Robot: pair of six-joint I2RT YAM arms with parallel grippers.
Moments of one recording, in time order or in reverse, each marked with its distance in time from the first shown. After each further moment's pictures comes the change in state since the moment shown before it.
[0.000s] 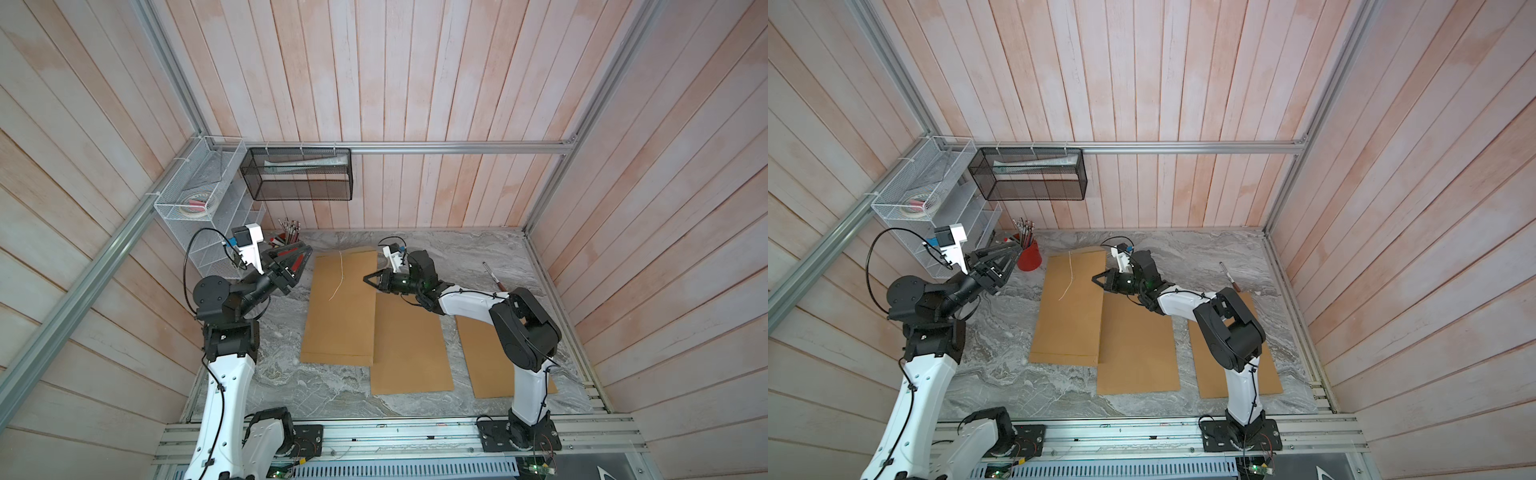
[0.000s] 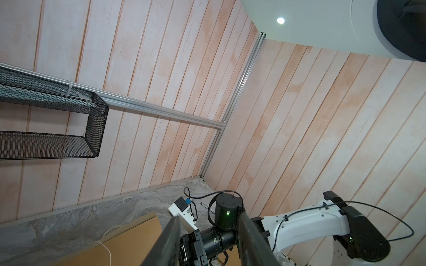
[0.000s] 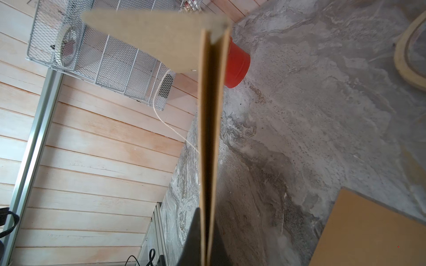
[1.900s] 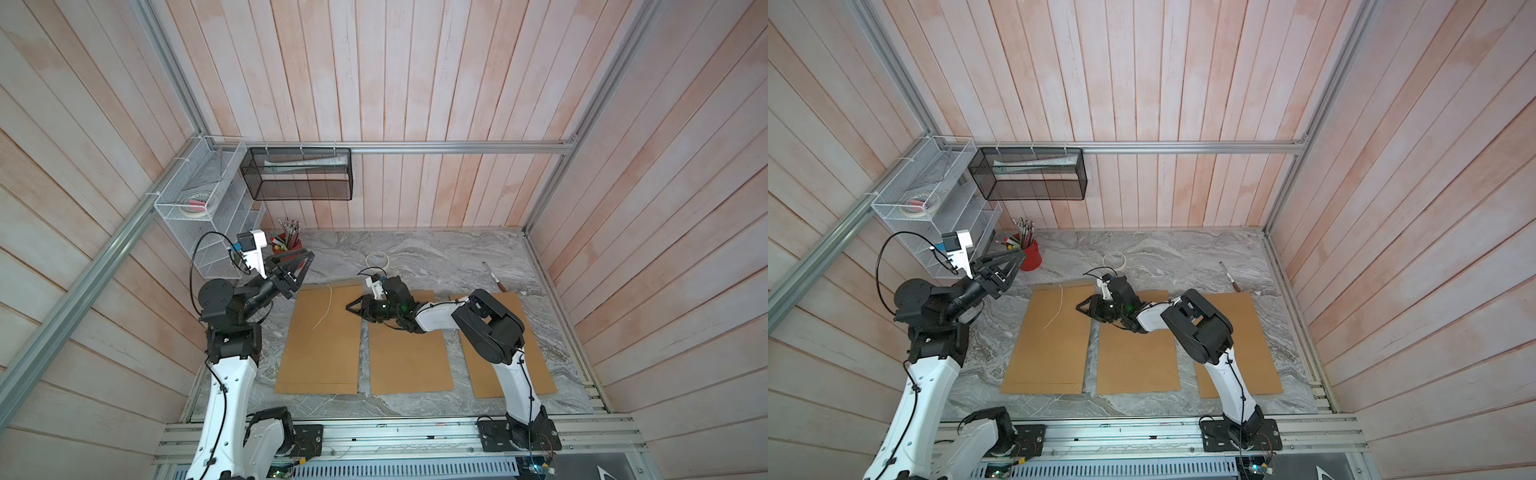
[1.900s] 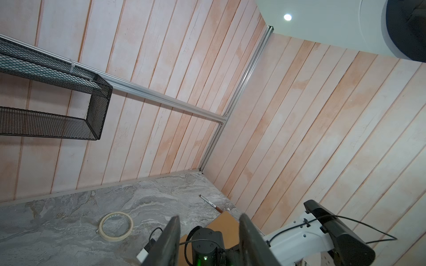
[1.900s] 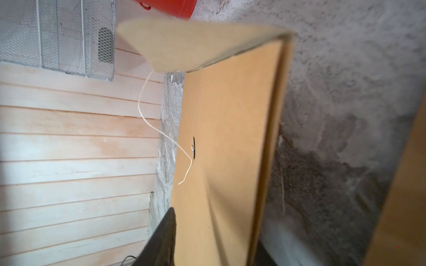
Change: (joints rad) left arm 0.000 -0.013 -0.051 -0.007 0.003 -0.005; right arm 0.140 0.202 -0.023 0.081 0.084 0.188
